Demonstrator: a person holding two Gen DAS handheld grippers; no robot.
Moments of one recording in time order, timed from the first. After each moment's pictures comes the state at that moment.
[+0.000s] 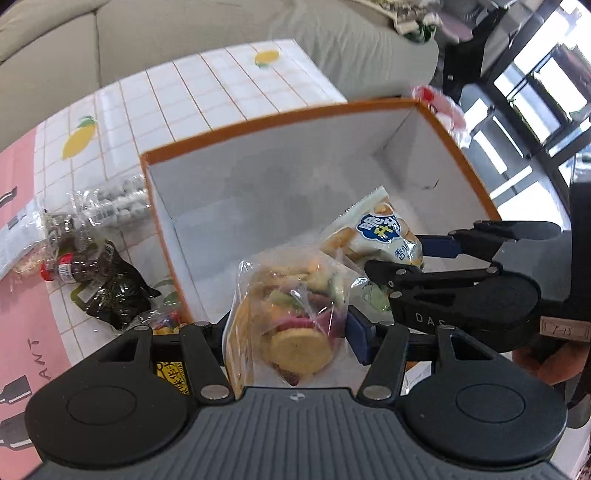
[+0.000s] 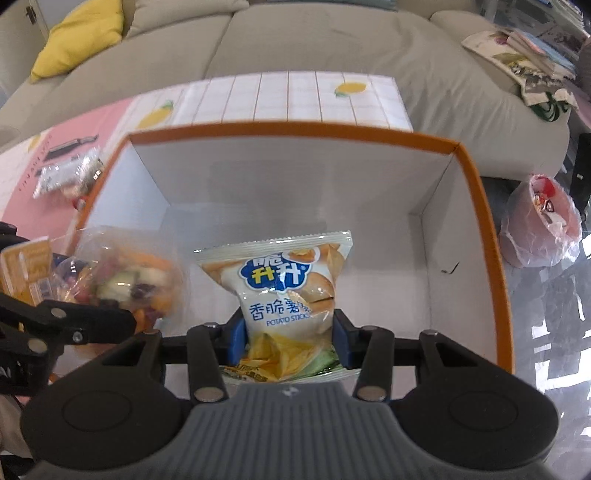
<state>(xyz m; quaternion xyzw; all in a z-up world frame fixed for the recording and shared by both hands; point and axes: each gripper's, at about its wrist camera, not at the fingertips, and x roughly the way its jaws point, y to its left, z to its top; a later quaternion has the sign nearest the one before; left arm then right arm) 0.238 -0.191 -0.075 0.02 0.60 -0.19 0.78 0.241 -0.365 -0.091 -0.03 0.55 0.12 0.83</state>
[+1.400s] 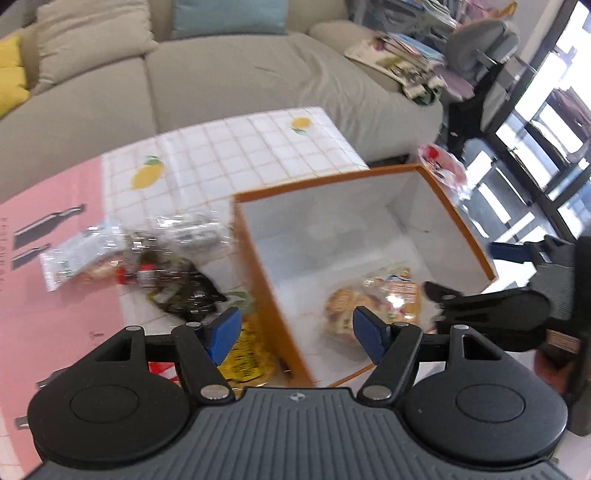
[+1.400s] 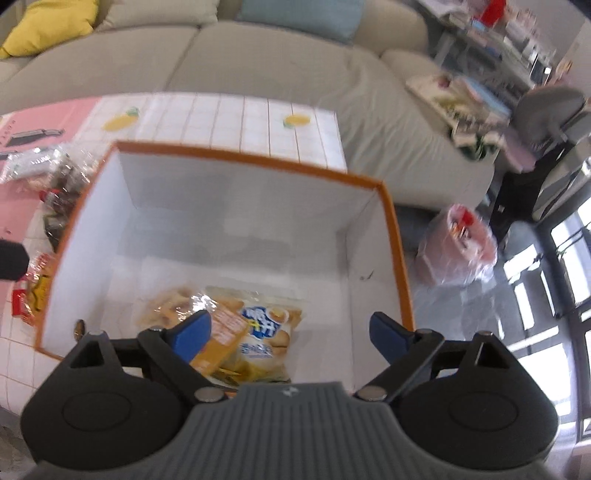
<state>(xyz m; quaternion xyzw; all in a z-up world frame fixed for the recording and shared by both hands) 0.190 -0.120 -0.002 -0.01 0.51 -0.16 0.84 0.196 -0.338 -0.022 -0.13 0.50 0.01 0.86</state>
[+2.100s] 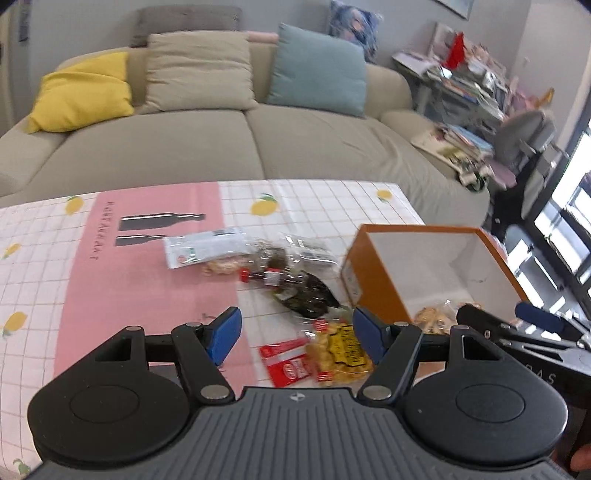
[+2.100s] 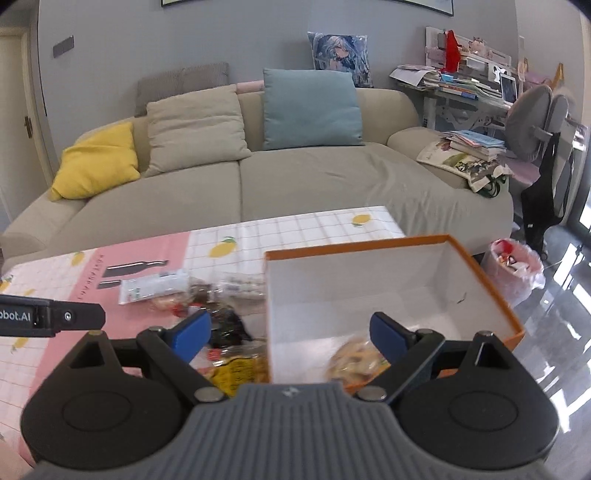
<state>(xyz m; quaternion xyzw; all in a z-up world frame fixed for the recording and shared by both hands) 0.094 0.005 0.006 -0.07 0.39 -0.06 0.92 0.080 -0.231 0.016 0.04 0.33 0.04 0.94</state>
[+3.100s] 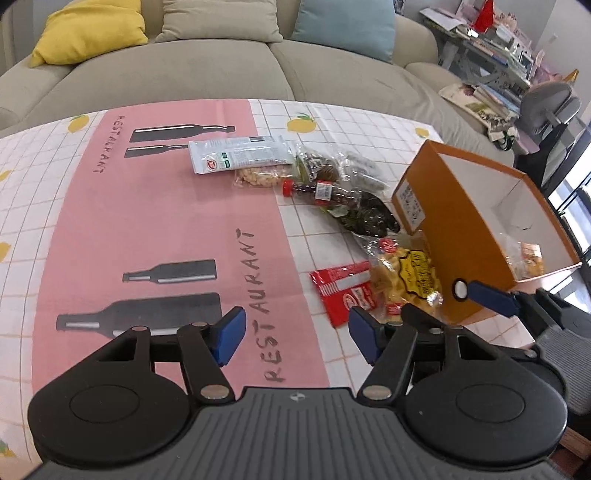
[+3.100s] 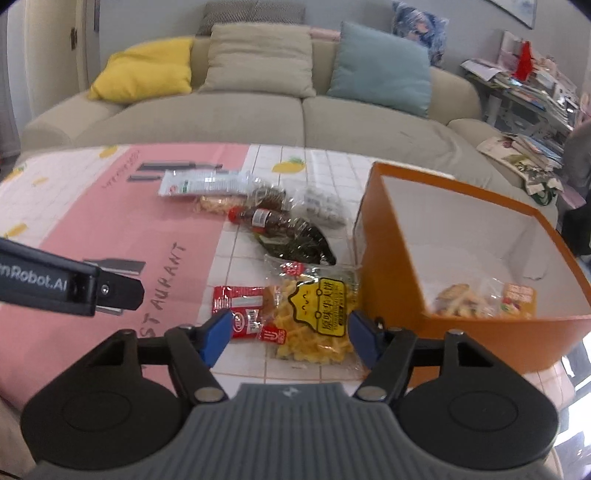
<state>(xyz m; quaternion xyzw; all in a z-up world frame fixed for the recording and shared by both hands) 0.098 0.054 -0.088 -0.08 0.47 -0.06 0.88 0.086 -0.125 -0.087 -0.08 0.39 0.10 0.91</state>
